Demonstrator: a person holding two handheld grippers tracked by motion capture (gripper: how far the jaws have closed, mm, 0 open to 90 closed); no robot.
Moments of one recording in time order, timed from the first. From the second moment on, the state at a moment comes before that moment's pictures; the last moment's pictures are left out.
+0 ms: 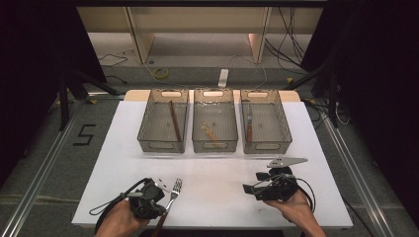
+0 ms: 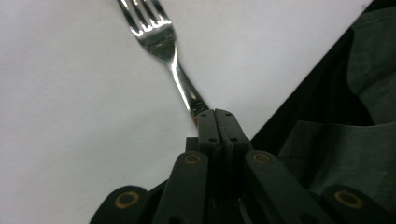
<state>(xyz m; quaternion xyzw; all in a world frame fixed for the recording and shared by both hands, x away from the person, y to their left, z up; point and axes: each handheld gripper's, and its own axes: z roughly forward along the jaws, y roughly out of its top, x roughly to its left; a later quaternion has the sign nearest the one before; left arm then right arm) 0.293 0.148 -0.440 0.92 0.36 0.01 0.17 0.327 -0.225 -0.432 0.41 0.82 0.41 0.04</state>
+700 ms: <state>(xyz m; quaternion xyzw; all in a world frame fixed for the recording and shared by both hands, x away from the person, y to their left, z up) 0.281 0.134 -0.461 0.92 0.39 0.01 0.08 0.327 -0.225 -0.431 0.41 0.82 0.41 0.04</state>
